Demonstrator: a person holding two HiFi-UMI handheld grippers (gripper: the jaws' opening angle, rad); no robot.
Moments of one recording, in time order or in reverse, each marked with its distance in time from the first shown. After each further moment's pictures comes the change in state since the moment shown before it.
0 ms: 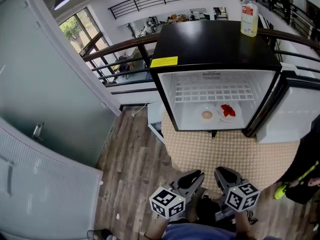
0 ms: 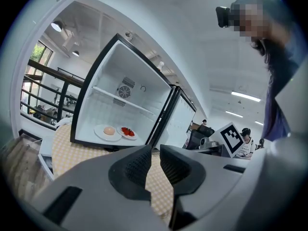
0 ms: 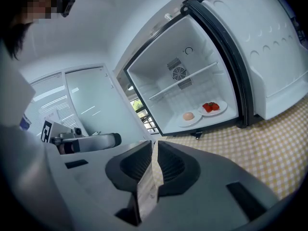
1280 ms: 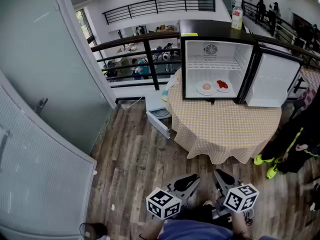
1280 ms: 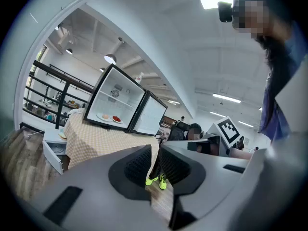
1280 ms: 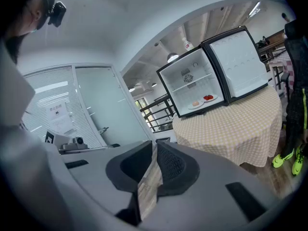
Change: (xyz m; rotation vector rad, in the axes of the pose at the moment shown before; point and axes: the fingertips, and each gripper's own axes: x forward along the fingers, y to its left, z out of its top) left arm -0.267 -0.129 -0.123 0.010 -0.006 -0.130; right arm -0.151 0.208 -0.180 0.006 -0.068 -0.077
